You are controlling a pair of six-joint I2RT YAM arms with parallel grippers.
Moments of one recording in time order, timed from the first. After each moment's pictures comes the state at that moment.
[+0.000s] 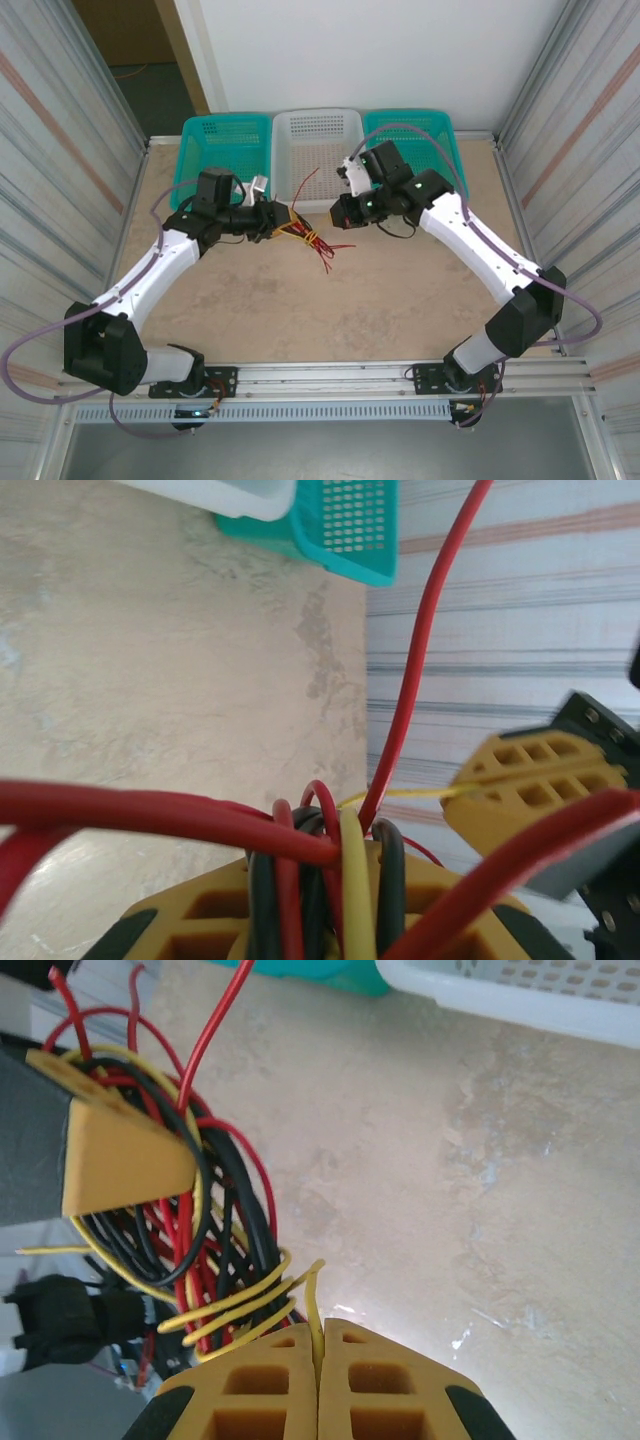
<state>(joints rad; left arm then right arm) -0.35 1.31 1.04 -0.35 0.82 -0.87 0.59 1.53 1.52 -0.87 -0.45 0.37</state>
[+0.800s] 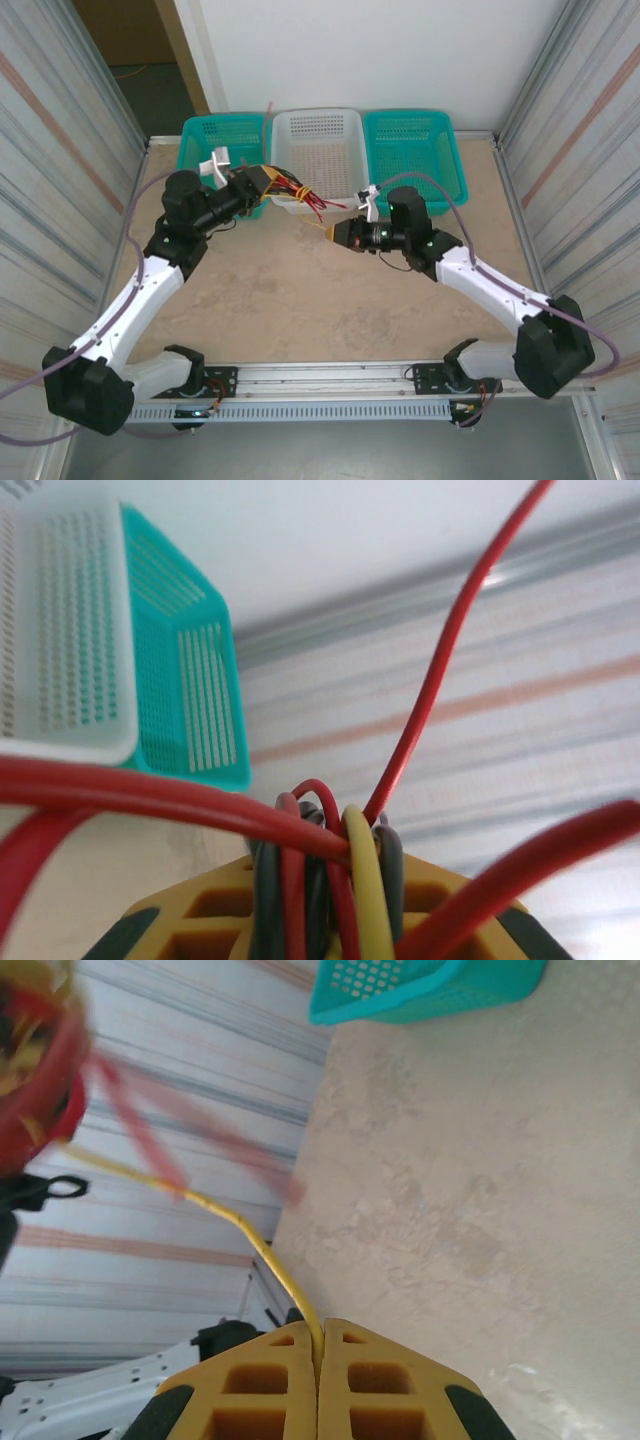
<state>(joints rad) -0.33 1.10 0.90 0.15 0.46 -1.22 0.61 1.24 0.84 -0.01 -0.65 0.89</state>
